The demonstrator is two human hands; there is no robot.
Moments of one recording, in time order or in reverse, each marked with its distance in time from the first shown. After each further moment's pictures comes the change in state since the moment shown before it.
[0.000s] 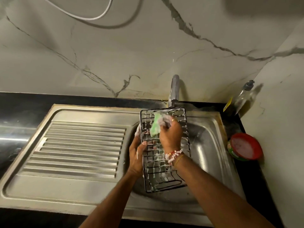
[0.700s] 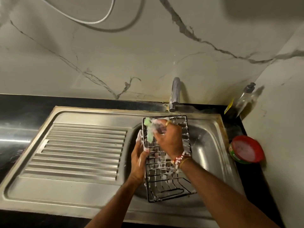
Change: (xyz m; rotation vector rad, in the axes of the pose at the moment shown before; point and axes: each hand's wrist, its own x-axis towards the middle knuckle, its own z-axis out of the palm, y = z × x) left_hand -0.012 0.000 0.001 0.074 -0.028 -0.083; right_hand 0.002 0.001 -0.016 -0.188 -0.242 -0.490
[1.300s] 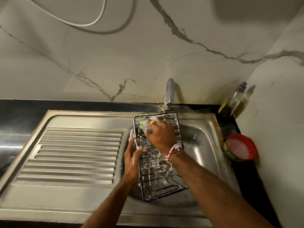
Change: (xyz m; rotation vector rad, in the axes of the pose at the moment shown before) left_hand 0.006 0.009 -0.008 0.067 0.060 0.017; right_hand 0.016 0.003 0.008 -0.512 -0.063 -0.206
